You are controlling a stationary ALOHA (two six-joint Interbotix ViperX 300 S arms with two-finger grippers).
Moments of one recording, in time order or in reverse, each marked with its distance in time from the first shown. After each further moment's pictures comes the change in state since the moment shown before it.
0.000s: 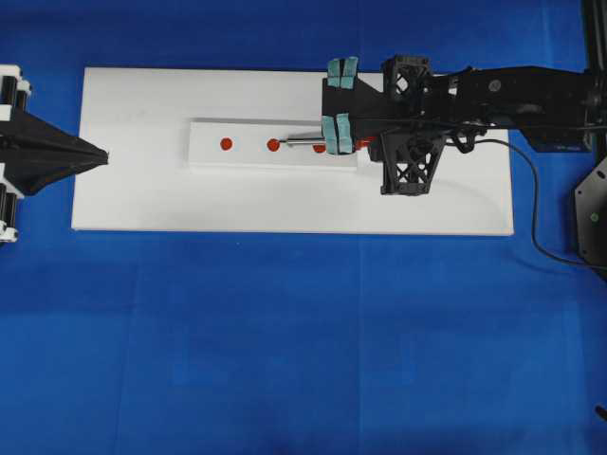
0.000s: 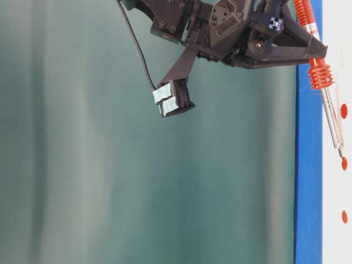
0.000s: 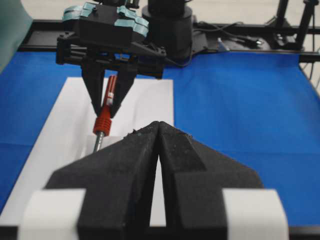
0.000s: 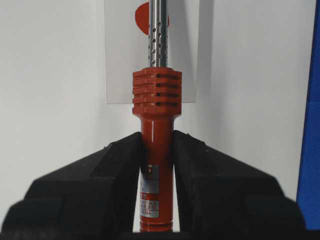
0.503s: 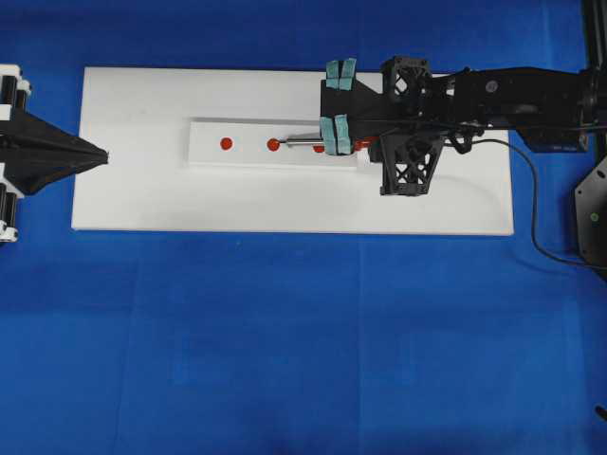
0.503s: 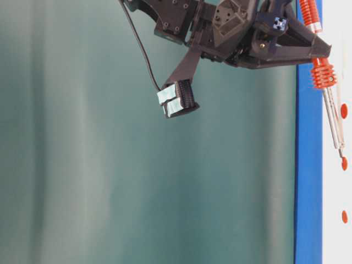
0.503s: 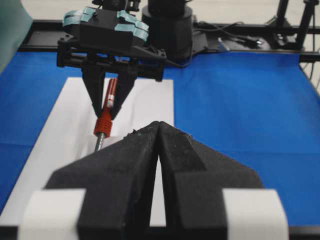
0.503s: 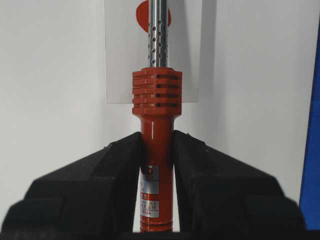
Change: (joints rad) left arm -0.002 0.000 -0.002 0.000 0.000 0.000; right arm 0.000 0.011 -0.002 0.000 0.000 0.000
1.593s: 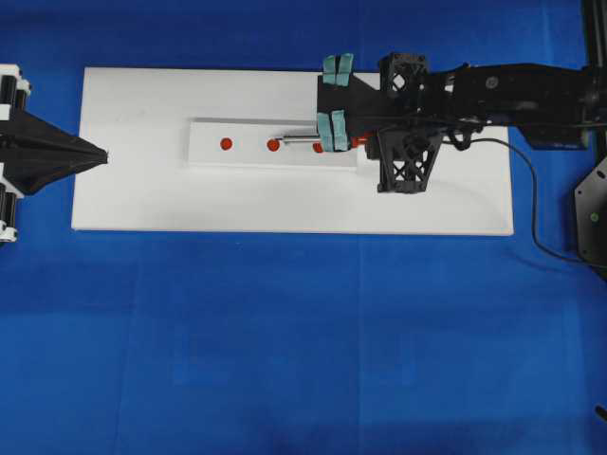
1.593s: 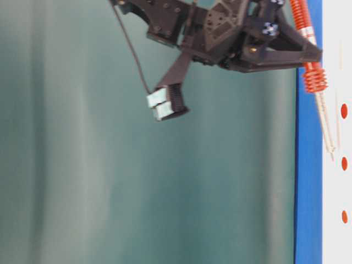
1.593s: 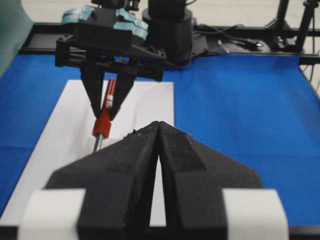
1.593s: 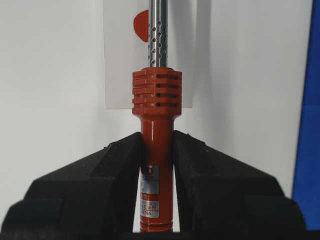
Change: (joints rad) left arm 0.000 0.000 0.000 0.002 -0.008 0.002; right arm 0.003 -0.023 -0.034 0.000 0.041 0.000
